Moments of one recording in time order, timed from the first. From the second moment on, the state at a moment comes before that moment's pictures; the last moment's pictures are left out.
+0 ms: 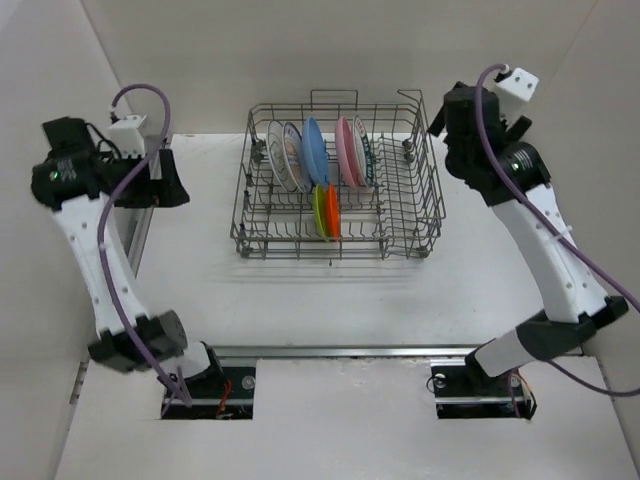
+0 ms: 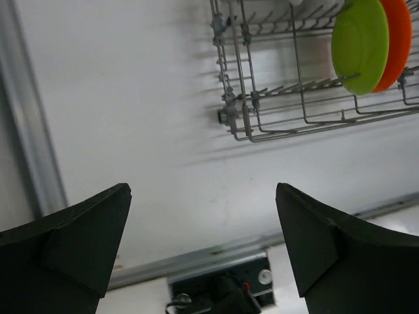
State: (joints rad) left arm 0.42 1.40 1.94 -1.45 0.54 0.34; right arm 0.51 1.53 2.02 -0.99 1.05 0.64
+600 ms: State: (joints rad) left arm 0.08 1.71 1.80 -1.27 0.26 0.08; right arm 0.71 1.84 1.82 -0.59 0.02 0.38
